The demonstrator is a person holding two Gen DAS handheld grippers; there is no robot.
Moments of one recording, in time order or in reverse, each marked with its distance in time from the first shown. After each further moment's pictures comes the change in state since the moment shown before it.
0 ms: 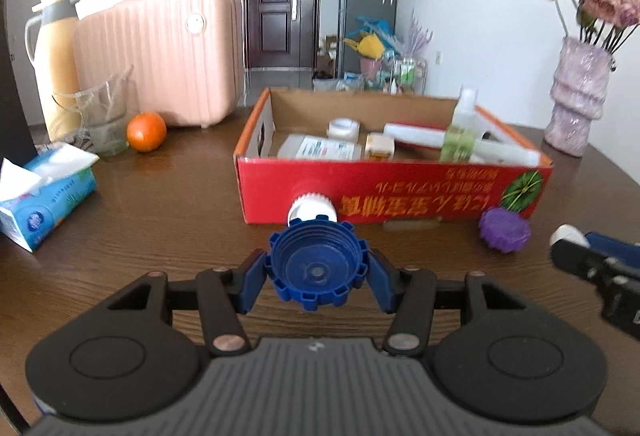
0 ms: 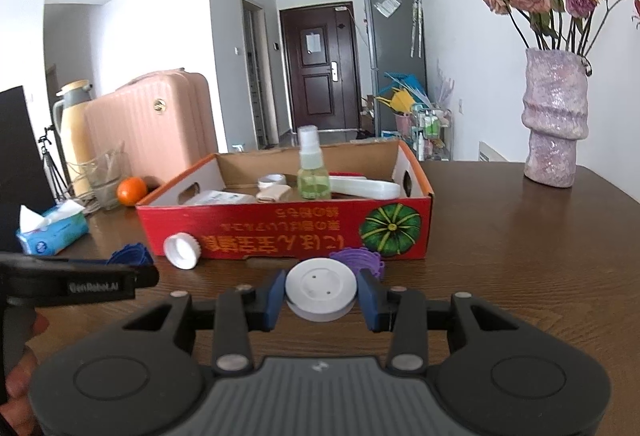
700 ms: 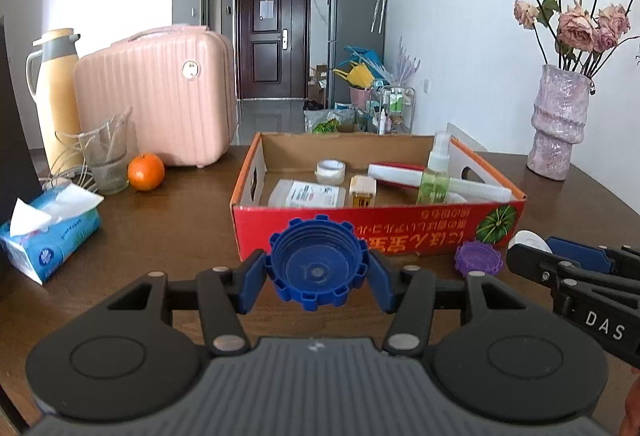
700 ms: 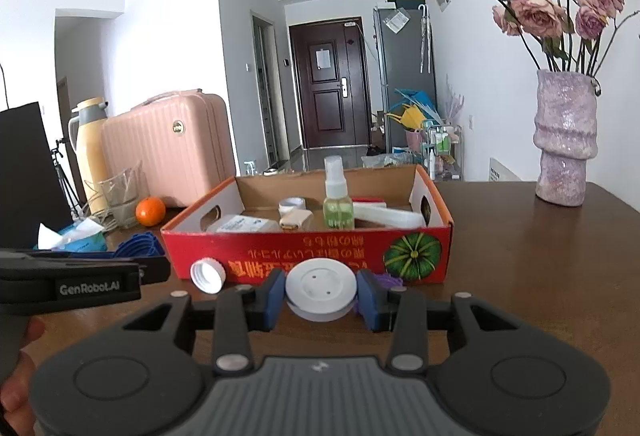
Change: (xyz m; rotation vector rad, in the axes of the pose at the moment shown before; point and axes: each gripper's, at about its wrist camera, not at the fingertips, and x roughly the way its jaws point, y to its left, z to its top) left arm -0.028 -0.006 0.016 0.018 -0.088 -0.022; right arm -0.005 0.012 0.018 0.002 -0.049 0.026
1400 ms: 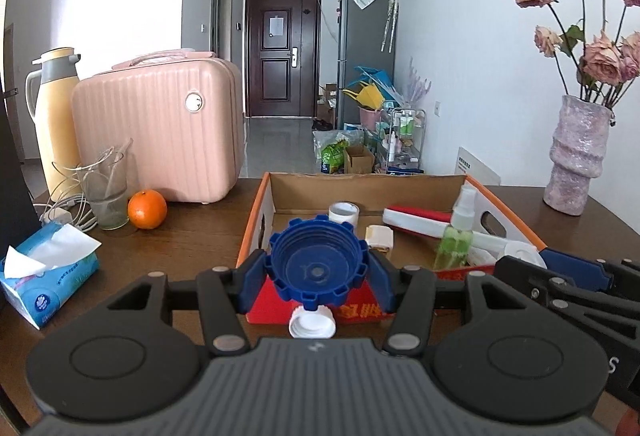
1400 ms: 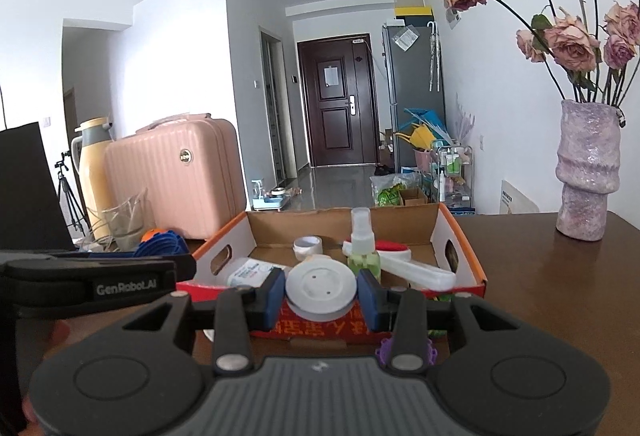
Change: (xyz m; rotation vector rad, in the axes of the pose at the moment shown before) left arm 0.033 0.008 0.039 -0.021 -0.051 0.024; right arm 0.032 0.019 0.033 -0.007 -0.046 0.020
